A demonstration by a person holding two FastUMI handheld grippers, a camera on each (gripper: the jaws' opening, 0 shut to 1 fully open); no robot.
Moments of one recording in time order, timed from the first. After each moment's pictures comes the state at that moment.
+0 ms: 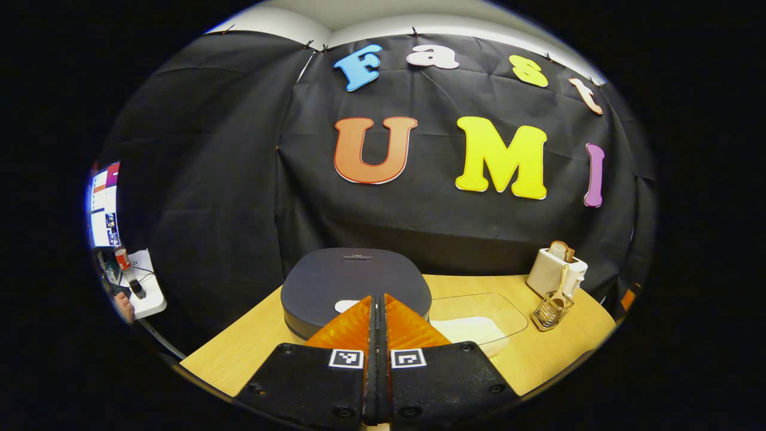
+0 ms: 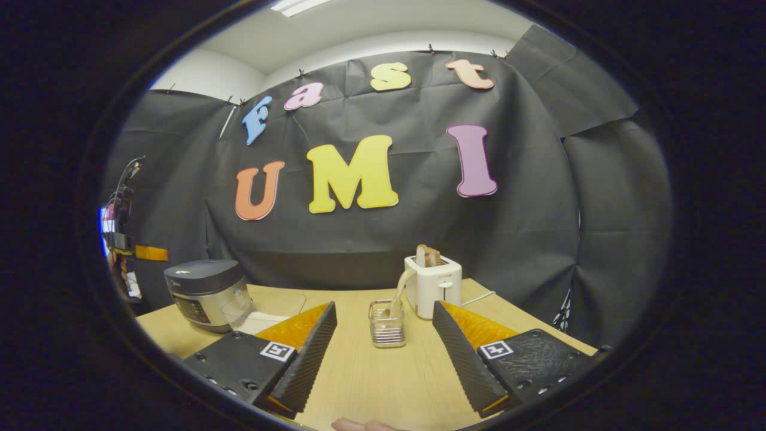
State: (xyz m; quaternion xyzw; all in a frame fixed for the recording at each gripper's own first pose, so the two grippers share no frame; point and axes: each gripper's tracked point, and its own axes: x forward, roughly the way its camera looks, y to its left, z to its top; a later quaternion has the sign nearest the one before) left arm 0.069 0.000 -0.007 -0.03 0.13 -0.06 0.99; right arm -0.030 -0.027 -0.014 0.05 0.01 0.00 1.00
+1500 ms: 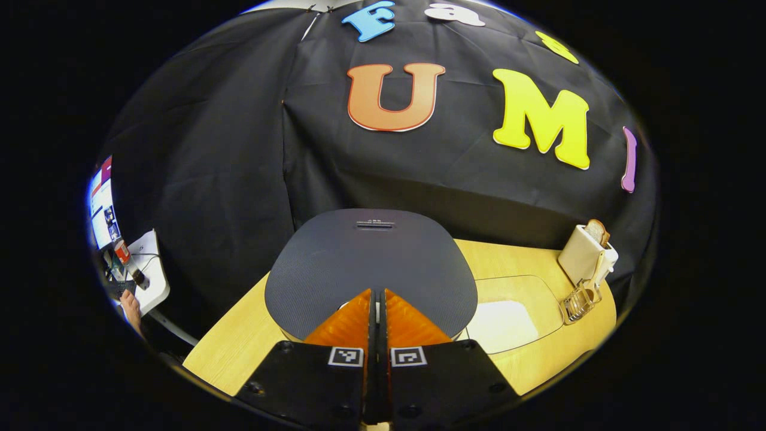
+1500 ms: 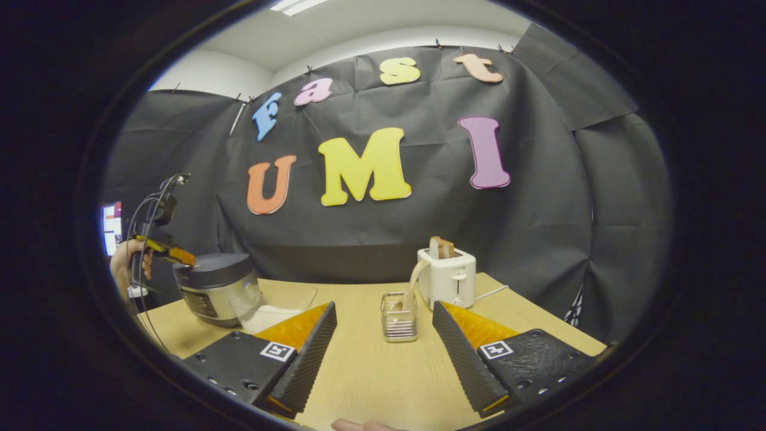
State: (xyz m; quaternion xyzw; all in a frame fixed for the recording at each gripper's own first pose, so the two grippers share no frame) left arm 0.119 0.012 -0.062 -0.02 0.25 -0.01 0.97; right arm -0.023 -0.008 -0.033 0.05 0.03 0.03 1.00
